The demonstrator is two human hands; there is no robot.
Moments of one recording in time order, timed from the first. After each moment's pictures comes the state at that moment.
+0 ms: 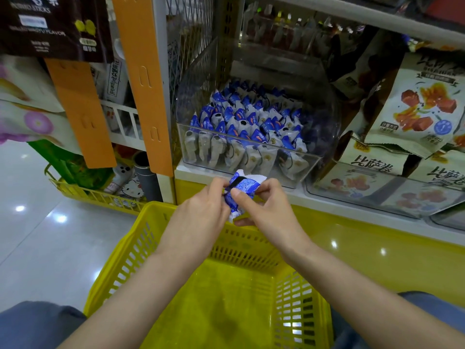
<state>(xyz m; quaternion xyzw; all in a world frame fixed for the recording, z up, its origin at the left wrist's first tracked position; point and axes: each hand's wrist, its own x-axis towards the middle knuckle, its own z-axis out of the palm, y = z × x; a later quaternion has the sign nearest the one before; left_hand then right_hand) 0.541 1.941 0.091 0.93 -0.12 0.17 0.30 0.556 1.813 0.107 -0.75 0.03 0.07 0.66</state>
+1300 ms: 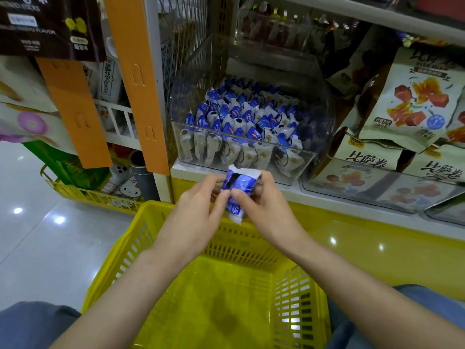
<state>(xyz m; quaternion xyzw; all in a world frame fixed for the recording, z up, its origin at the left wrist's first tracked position) 0.548 1.945 0.084 0.89 -0.10 0.11 0.43 0.560 1.807 0.101 -0.83 -0.05 0.03 0.55</state>
